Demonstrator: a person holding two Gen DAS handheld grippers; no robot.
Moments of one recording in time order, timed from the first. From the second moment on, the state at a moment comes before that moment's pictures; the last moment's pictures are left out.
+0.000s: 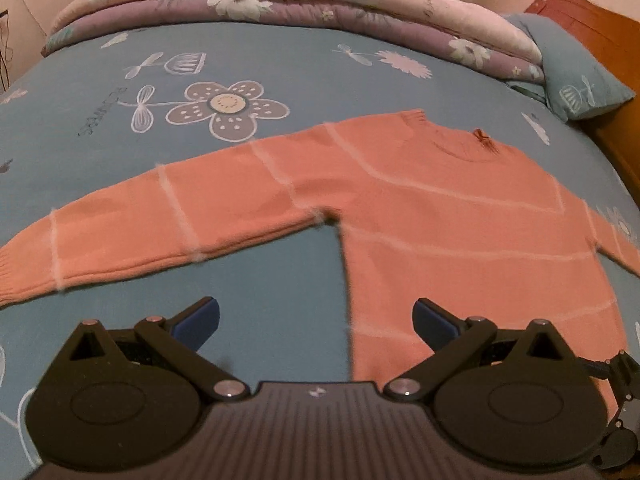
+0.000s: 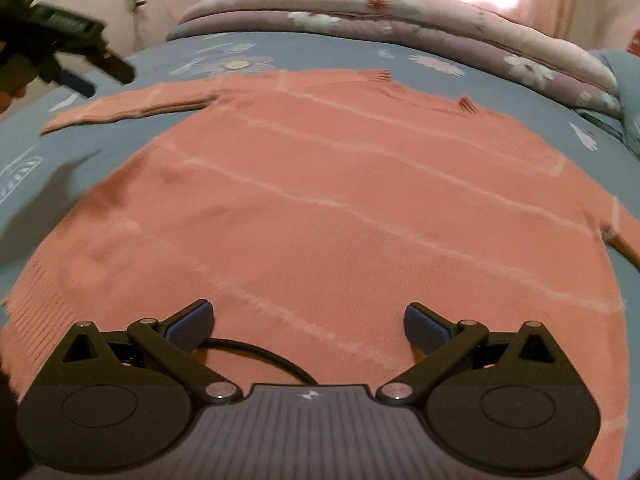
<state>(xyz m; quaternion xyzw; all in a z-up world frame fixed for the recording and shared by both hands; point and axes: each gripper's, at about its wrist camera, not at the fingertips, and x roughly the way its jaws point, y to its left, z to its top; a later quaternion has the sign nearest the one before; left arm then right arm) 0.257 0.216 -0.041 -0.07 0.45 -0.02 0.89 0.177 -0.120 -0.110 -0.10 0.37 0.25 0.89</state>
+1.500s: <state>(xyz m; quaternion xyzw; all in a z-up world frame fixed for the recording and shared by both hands) 0.198 0.086 -0.007 -0.03 0.47 -0.02 0.88 0.114 -0.148 -0.115 -0.09 0.41 0.20 0.88</state>
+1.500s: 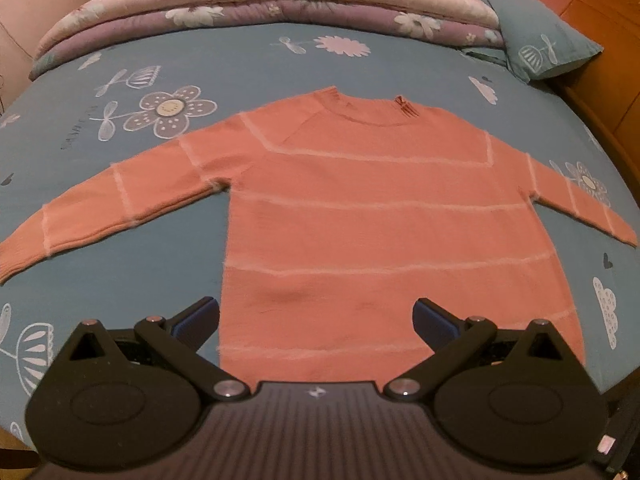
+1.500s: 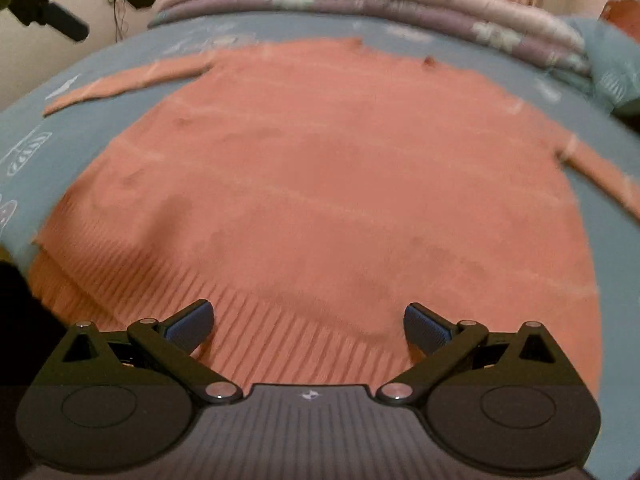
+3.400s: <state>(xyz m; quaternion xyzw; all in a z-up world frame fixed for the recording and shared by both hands) 0.215 0.059 -0.126 -0.14 0.56 -0.08 0.81 0.135 -0.178 -0.117 -0.05 0.44 0.12 0.89</state>
